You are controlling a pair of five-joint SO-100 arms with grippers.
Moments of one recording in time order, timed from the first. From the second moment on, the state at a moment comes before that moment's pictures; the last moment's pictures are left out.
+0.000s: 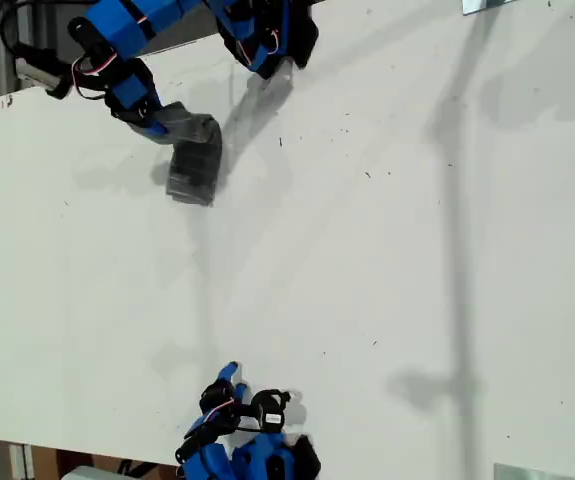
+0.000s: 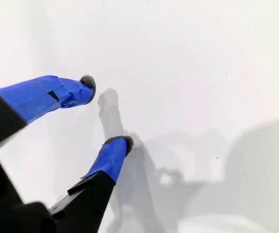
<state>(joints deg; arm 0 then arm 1) -47.6 137.1 157.6 52.8 -63.0 49.8 114.8 94.2 90.1 46.8</state>
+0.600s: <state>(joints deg) -47.6 137.4 157.6 52.8 -63.2 41.5 69.9 76.3 80.1 43.9</state>
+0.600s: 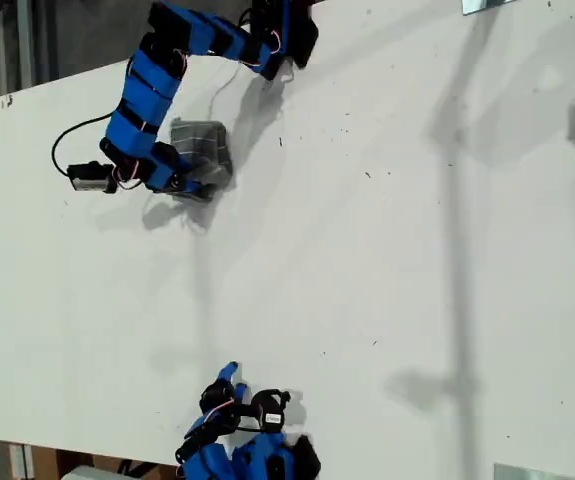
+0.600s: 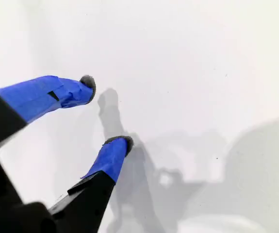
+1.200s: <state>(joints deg) -47.6 139.6 158.7 52.8 -63.2 49.3 66.4 69.6 82.1 40.3</state>
